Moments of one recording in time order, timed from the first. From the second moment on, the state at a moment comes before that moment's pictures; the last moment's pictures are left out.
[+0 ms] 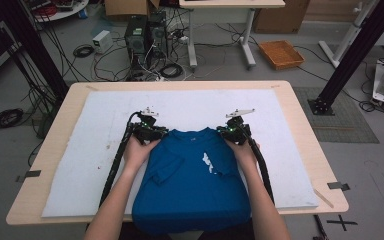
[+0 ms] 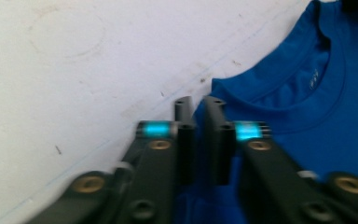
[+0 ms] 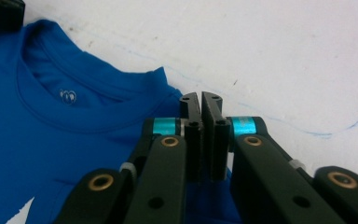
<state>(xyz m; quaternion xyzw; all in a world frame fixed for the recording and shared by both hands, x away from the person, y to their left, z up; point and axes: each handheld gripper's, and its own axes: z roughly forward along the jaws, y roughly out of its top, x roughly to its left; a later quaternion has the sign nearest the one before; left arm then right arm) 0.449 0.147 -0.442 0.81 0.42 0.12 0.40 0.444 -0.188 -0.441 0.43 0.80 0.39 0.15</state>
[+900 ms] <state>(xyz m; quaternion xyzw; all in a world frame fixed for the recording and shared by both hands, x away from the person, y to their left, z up) 0.448 0.142 -0.440 0.82 0.39 0.13 0.40 0.448 -0.188 -0.442 0.43 0.79 0.41 0.14</state>
